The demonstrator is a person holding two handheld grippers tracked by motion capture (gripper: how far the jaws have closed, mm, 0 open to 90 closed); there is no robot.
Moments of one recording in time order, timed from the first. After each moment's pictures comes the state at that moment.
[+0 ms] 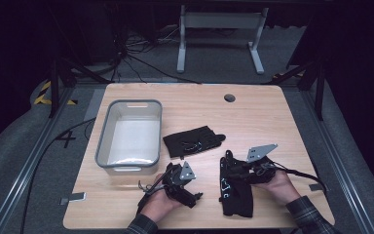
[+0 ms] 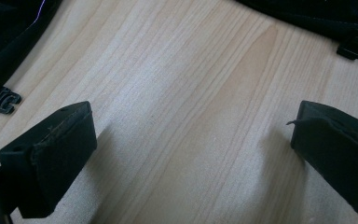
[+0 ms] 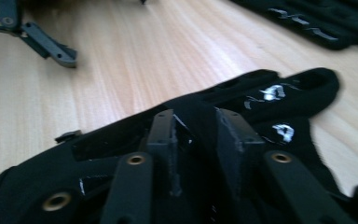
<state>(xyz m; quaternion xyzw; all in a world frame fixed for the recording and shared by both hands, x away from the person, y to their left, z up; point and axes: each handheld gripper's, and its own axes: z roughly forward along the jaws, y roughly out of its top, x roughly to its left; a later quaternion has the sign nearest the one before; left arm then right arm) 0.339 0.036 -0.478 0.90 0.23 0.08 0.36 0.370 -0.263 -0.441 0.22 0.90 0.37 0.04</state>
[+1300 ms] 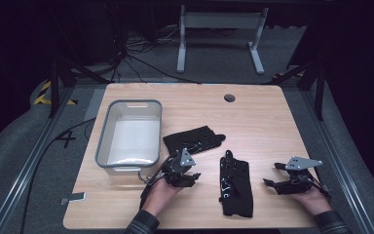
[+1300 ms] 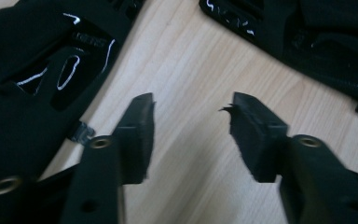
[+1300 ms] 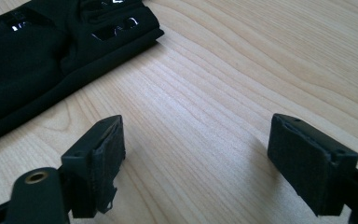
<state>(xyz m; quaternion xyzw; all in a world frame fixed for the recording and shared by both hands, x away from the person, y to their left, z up) 0.363 0.032 -0.443 0.89 0.26 0.10 0.36 0.337 -0.370 -0.468 0.35 0.85 0.37 0.17</state>
